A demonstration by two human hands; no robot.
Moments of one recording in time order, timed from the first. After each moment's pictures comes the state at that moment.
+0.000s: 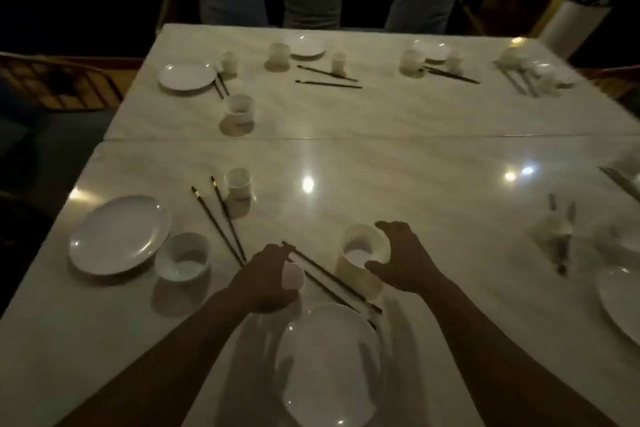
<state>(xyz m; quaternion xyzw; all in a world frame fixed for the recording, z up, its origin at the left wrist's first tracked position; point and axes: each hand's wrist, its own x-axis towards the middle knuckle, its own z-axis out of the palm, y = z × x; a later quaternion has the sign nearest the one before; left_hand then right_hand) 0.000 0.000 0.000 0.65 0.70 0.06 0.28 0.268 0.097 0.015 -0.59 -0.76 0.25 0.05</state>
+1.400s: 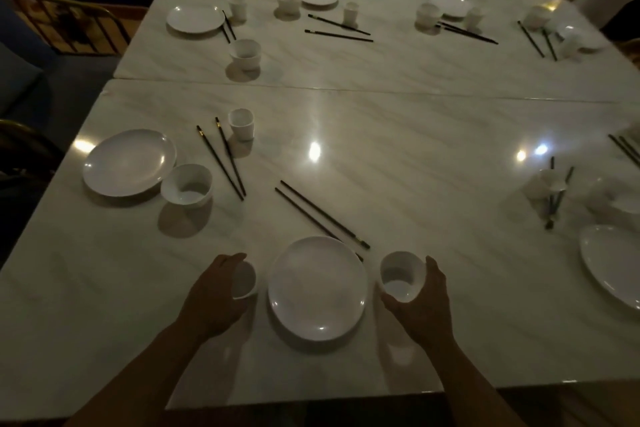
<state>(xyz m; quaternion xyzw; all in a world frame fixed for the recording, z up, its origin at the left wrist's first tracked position) 0.004 -0.167 -0.052 0.57 0.76 0.19 0.25 0.364 -0.071 -0.055 -0.71 -0.61 0.31 0.18</state>
